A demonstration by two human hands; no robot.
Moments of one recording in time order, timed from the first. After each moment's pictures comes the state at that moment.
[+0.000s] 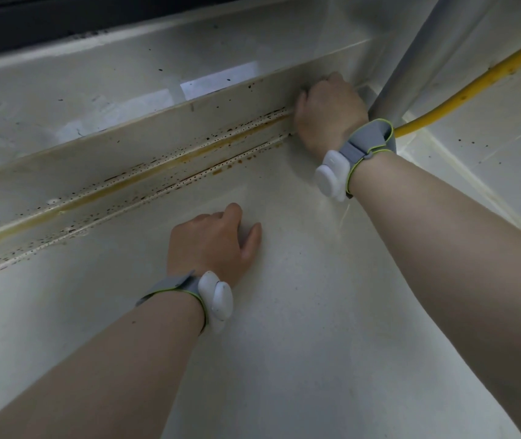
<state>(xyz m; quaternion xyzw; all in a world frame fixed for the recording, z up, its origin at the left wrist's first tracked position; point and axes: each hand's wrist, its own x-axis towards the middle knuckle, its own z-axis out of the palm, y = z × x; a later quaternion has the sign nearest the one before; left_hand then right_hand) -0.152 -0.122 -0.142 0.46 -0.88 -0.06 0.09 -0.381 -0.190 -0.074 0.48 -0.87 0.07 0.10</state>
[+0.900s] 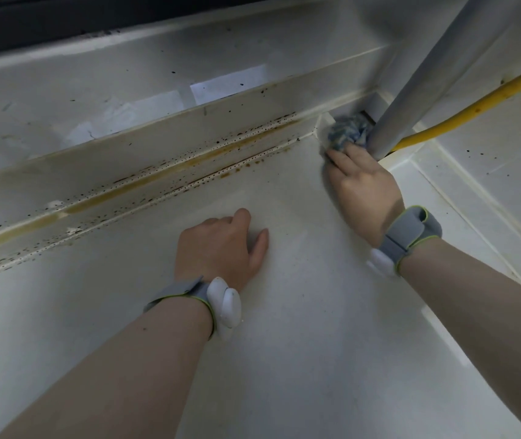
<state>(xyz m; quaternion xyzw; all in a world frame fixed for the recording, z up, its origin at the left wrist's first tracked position) -0.151 -0.123 -0.145 0.45 -0.88 -0.03 0.13 -0.413 -0.096 -0.135 0.70 -0.66 0.02 0.27</state>
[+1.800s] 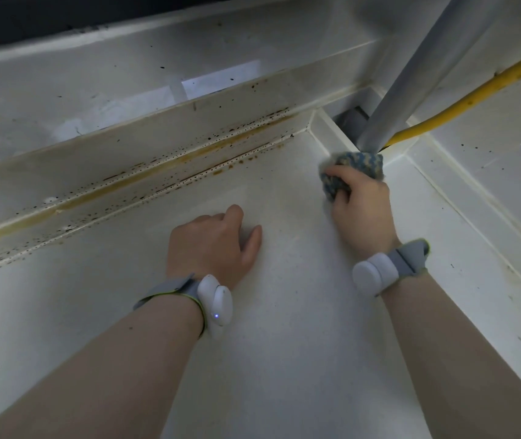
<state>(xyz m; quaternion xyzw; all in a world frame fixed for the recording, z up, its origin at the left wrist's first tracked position) -0.151 -0.121 -0.142 0.45 -0.89 -0.04 0.11 -0.374 -0.065 -0.126 0.50 -0.82 0.29 -0.01</state>
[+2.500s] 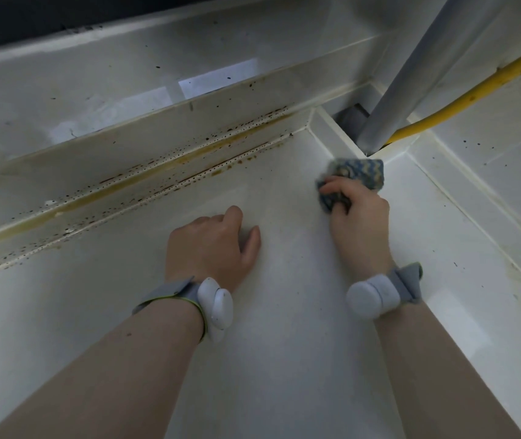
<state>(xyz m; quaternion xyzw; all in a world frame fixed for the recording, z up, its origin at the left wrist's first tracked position) -0.152 -0.122 -0.143 0.45 -0.88 -0.04 0.11 -0.359 -0.056 -0.137 0.45 -0.81 0.37 -0.02</state>
